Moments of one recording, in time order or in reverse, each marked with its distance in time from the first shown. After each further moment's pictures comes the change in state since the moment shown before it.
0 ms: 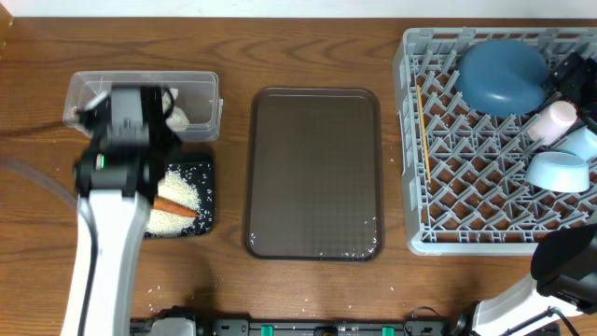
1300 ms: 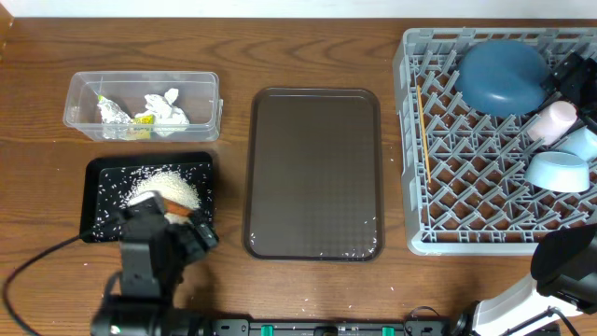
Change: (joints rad) left arm -0.059 -0.771 -0.640 0.120 0.329 0.253; right arm 0.000 0.000 0.000 0.000 0.000 0.000
